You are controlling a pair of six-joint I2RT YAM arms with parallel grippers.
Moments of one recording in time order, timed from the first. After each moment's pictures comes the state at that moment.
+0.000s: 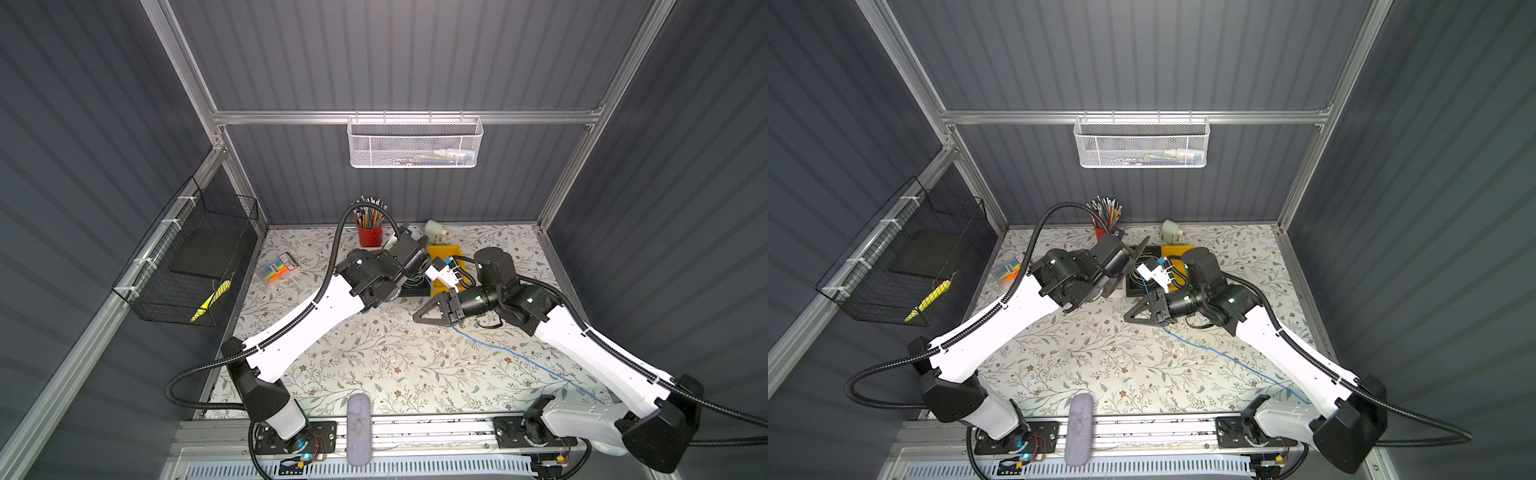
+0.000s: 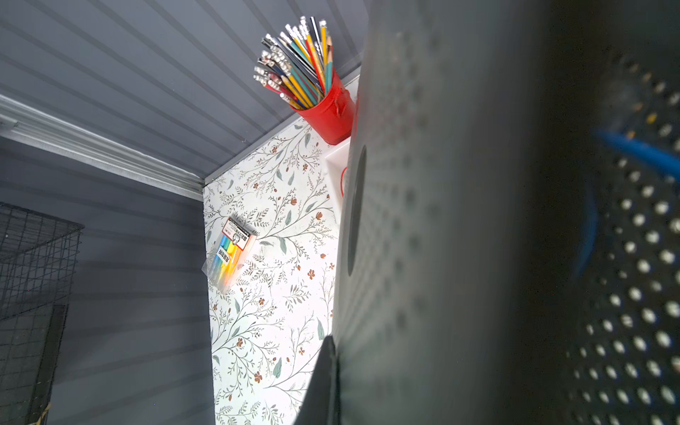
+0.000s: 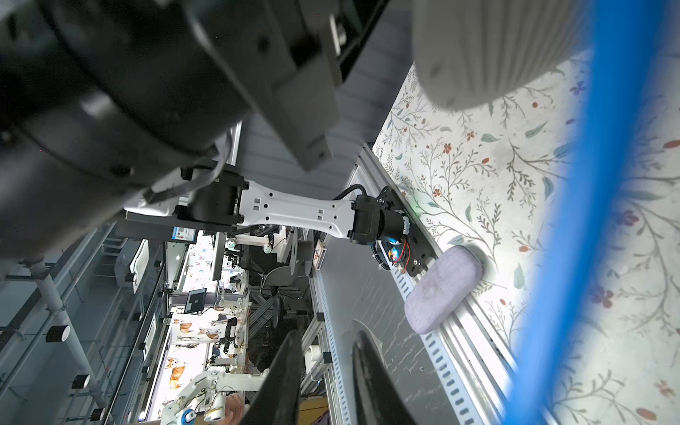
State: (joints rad) left arm -0.91 1.61 1.83 -1.24 -0.71 -0.23; right arm 0.65 1.18 1.09 -0.44 -1.04 0.76
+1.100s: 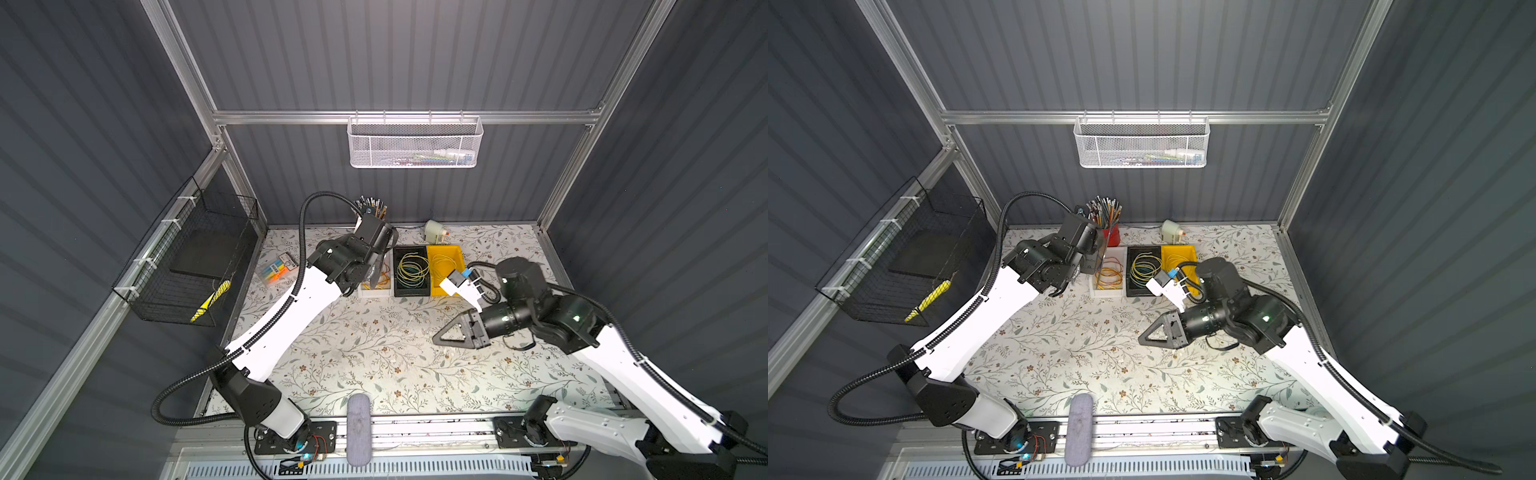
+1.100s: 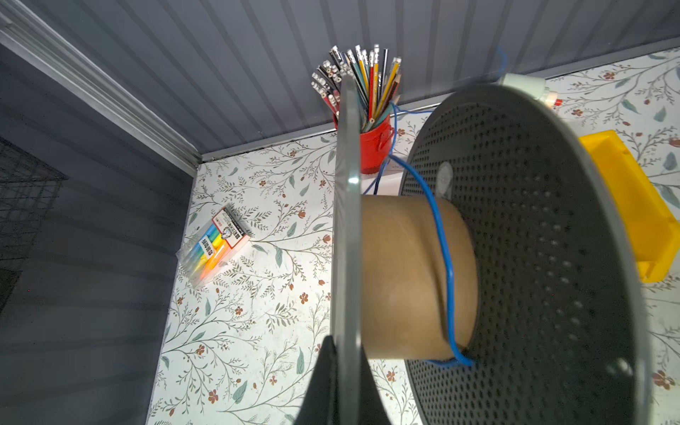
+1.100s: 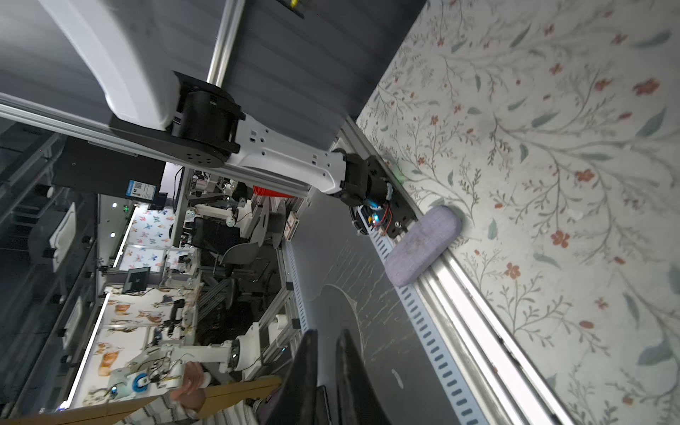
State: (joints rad) left arm -0.73 1.55 1.76 -1.05 -0.58 -0.27; right arm 0.71 1.04 1.30 -0.86 -0.87 0.52
